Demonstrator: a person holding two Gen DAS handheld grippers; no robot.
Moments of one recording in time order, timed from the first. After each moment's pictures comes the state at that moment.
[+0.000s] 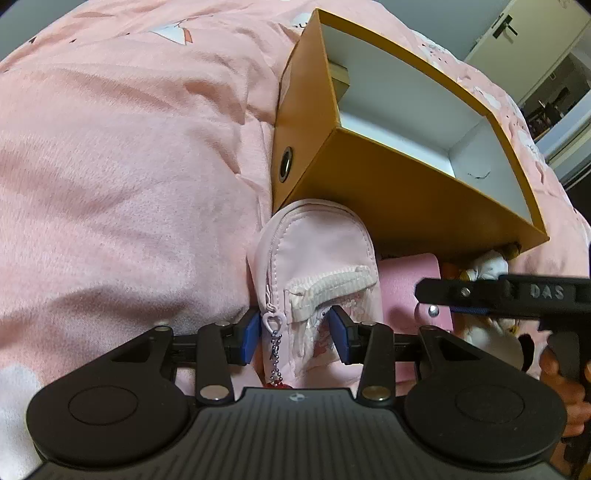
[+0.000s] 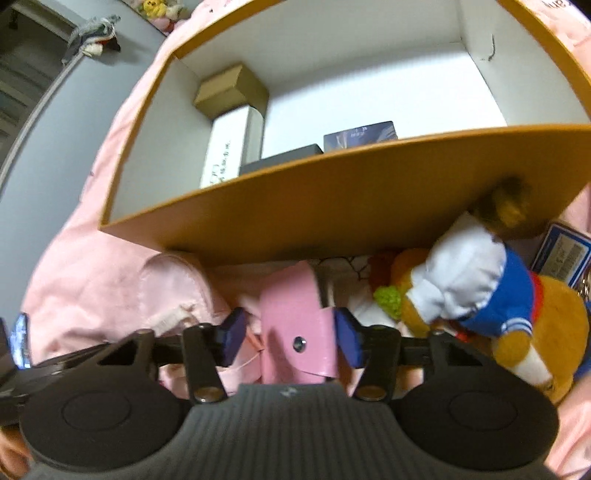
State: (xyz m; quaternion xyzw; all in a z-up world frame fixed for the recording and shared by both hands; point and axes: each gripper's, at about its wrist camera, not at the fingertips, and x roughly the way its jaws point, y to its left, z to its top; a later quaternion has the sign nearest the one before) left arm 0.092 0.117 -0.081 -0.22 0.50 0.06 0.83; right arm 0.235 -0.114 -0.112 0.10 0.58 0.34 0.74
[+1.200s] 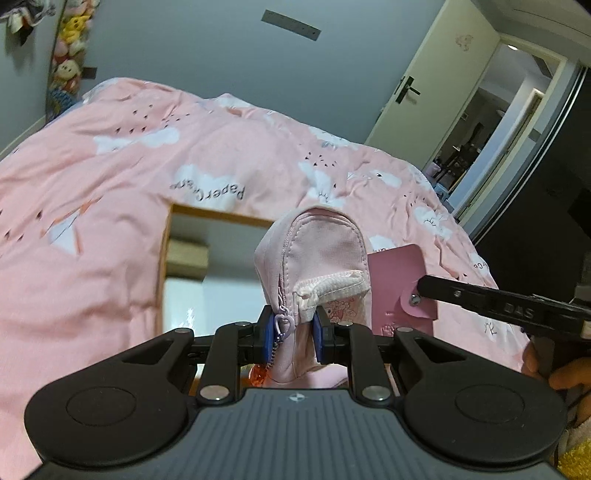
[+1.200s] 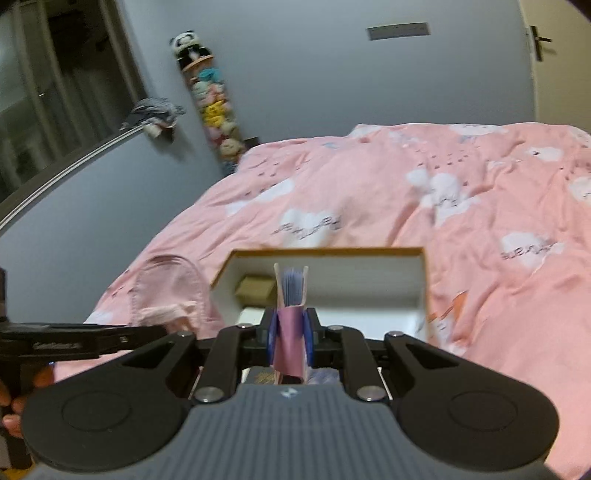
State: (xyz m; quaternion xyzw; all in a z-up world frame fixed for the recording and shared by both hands) left arm 0.144 0.076 0.057 -0.19 0.35 -0.04 0.92; right arm 0.253 -0.183 0.066 0.03 0.34 0.34 0.88
